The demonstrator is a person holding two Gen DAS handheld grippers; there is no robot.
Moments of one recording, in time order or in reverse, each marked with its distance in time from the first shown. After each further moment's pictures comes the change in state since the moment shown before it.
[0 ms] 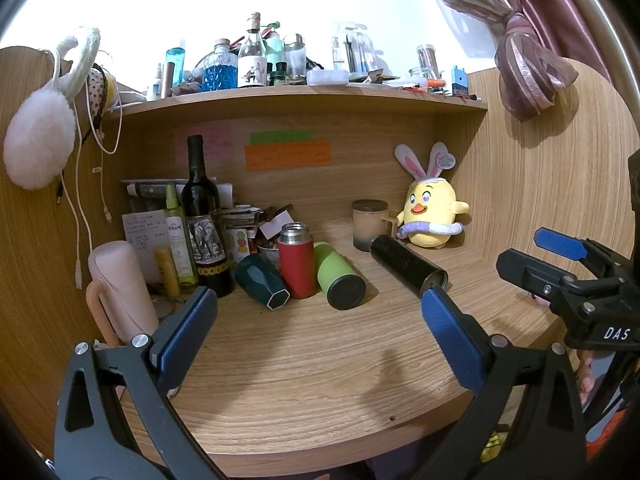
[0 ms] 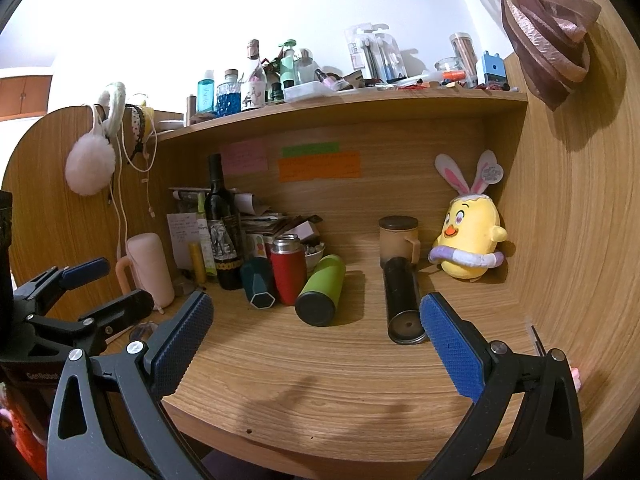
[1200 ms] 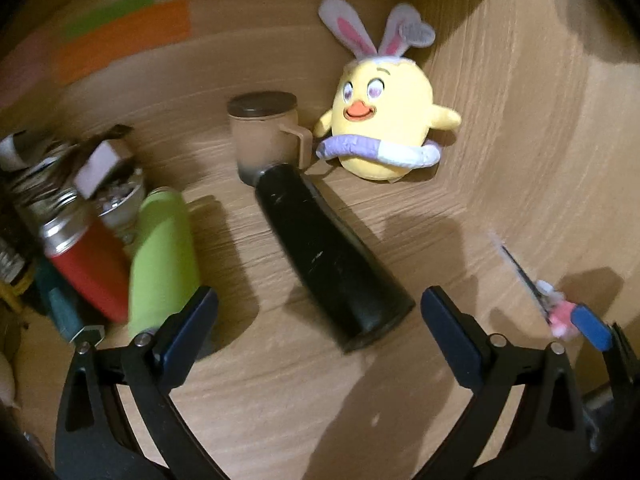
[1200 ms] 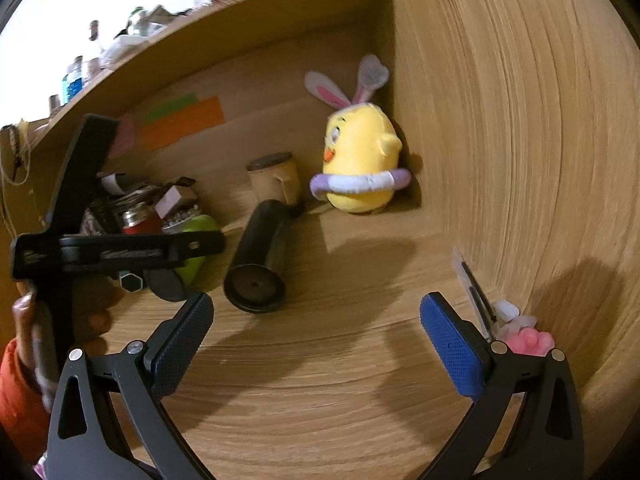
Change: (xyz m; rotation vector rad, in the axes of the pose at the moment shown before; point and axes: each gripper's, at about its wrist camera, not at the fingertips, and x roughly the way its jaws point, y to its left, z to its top) left arm 0.289 -0.127 0.017 0.046 0.468 -0.227; right arm 0.069 -0.157 -0.048 0.221 0.160 -0.208
